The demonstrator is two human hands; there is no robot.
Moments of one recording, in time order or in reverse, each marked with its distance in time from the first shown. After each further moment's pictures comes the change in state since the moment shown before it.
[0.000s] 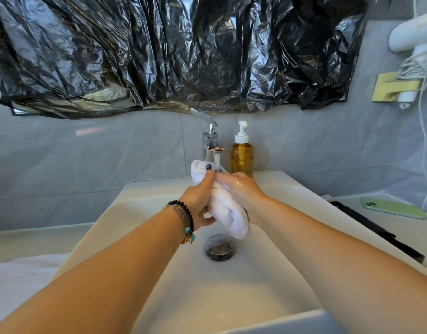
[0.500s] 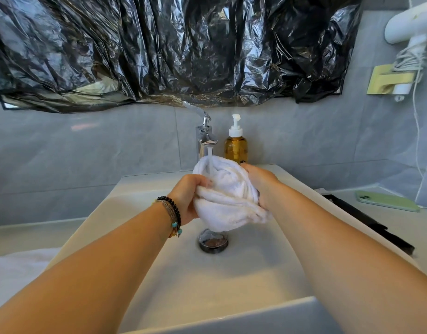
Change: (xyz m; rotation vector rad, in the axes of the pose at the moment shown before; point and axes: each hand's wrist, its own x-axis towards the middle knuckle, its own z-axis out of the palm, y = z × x) left_hand -0.007 -0.005 -0.007 -0.040 -0.138 0.072; right_hand 0.020 -0.002 -0.047 0.088 0.124 0.198
